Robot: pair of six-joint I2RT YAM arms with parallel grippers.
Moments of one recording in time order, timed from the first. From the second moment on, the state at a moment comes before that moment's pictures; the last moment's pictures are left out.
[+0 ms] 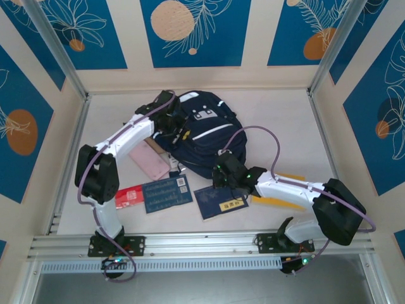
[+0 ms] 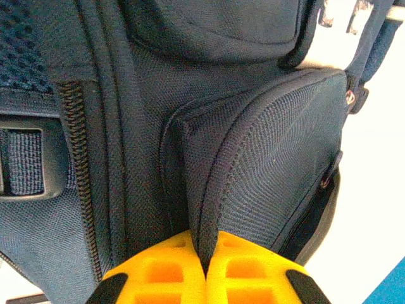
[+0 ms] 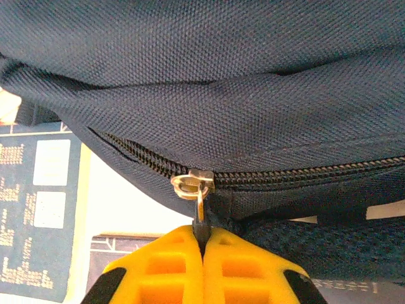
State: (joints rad) left arm -0.46 1.85 1.58 -0.76 0.28 -1.32; right arm 0.83 1.34 0.70 -0.28 0.11 0.59
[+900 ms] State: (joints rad) left arm -0.46 1.90 1.69 -0.85 0.30 -1.13; right arm 0.56 1.23 0.78 -0.51 -0.25 0.30
